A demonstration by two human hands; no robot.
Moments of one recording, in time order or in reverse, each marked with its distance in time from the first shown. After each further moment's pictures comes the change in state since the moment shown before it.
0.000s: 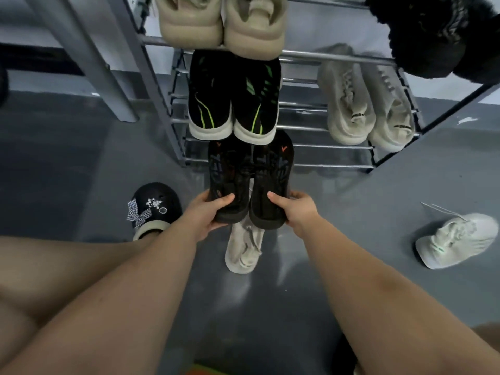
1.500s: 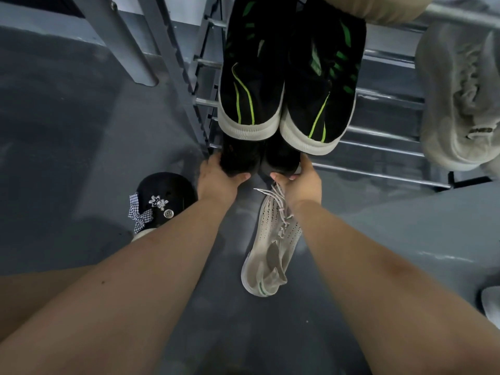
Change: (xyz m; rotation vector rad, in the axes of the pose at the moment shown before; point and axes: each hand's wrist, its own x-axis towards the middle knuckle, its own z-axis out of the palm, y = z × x) left_hand 0.089 0.026 -0.017 0.708 0.524 0.269; right_hand 0.091 -0.016 0.083 -0.510 0.030 -0.317
